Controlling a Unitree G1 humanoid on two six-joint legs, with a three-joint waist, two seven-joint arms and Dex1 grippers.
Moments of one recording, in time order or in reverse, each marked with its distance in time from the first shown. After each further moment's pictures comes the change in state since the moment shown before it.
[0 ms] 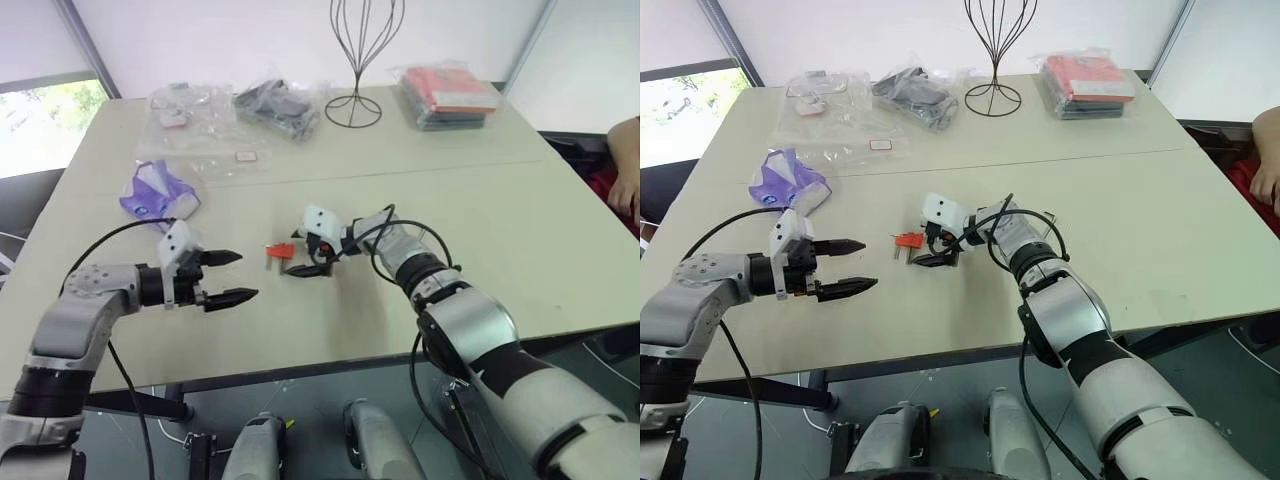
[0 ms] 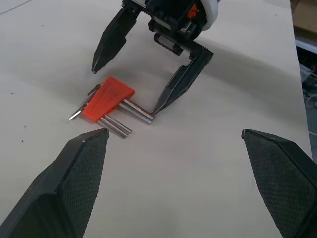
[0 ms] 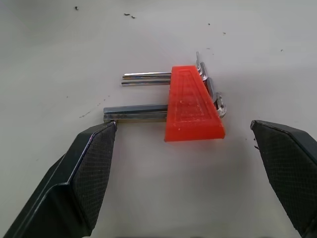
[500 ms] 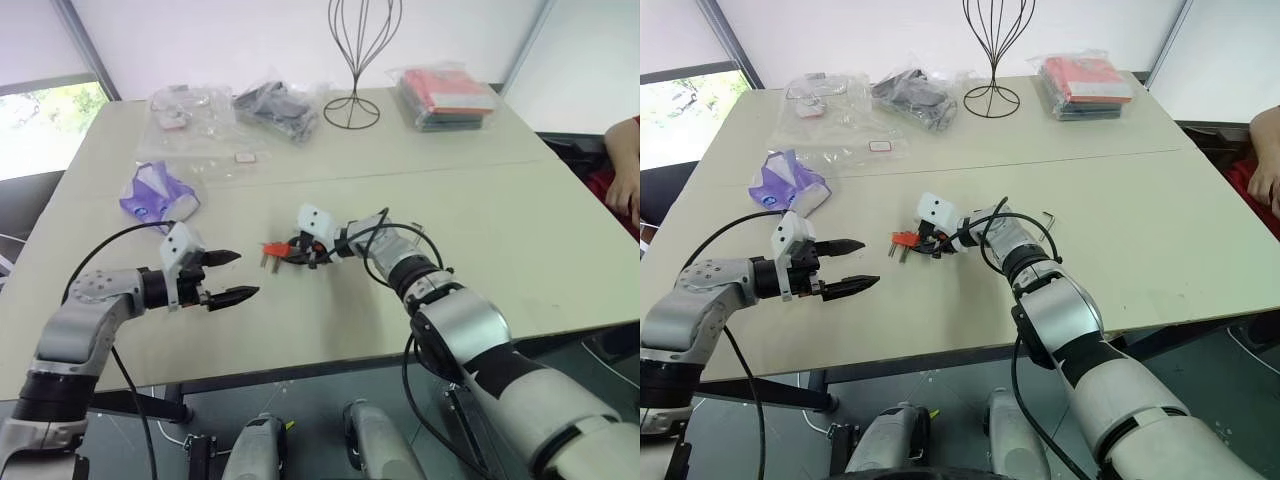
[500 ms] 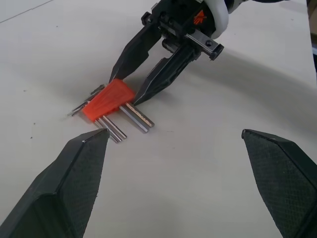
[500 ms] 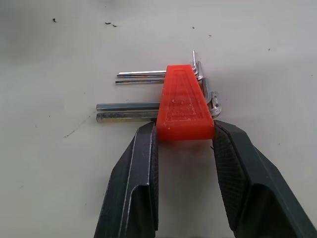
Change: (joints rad) left arm 0.018 -0.022 -0.001 0.001 0.001 -0.025 0.059; right arm -0.001 0.043 -0.034 0.017 -0.025 0.025 -0.075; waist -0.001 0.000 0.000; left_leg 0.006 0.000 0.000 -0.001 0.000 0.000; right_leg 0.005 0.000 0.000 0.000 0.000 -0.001
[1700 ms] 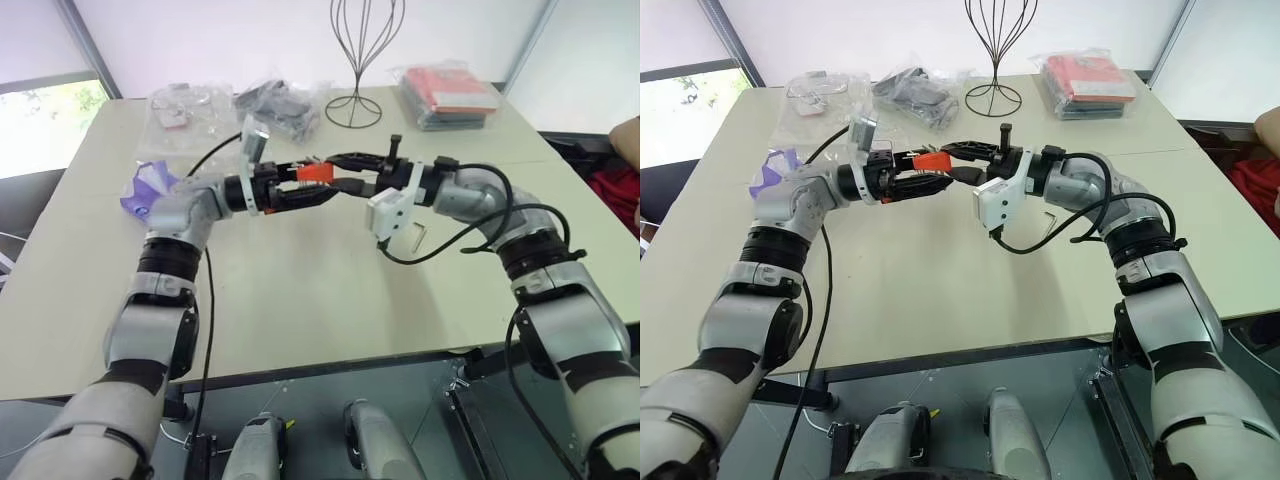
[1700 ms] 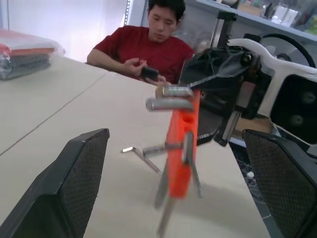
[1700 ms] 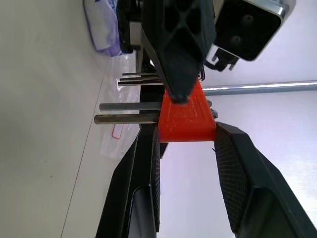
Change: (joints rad) left arm -0.792 -0.385 -0.066 0.756 -0.005 -0.045 -0.232; right arm 0.110 -0.529 0.107 -0.619 -0.341 -0.846 -0.505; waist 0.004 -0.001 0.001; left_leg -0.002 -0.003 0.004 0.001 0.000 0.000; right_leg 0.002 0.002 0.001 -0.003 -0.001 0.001
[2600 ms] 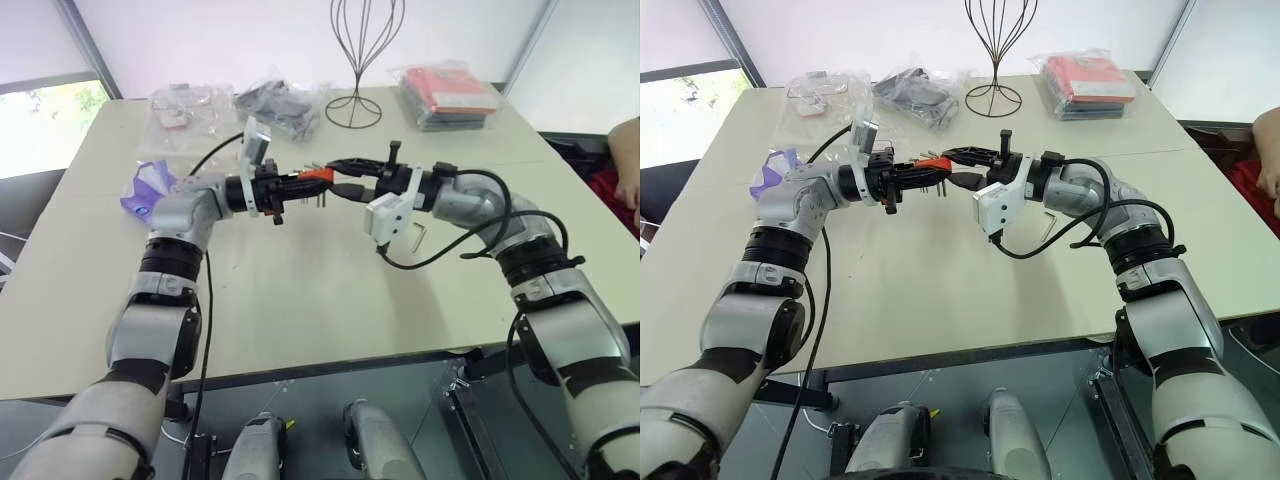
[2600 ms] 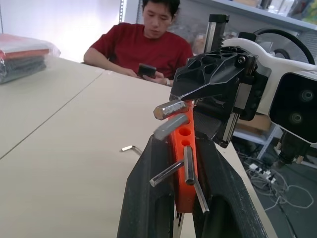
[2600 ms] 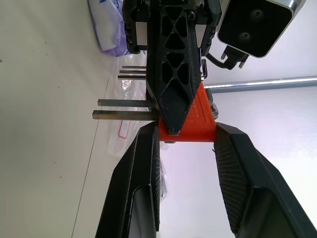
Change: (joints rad) left arm 0.014 0.000 0.009 0.003 0.045 -0.023 -0.030; right arm 0.029 -0.003 0.003 -0.029 0.018 0.030 0.020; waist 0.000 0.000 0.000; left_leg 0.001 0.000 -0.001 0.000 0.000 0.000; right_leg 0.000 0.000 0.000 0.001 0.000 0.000
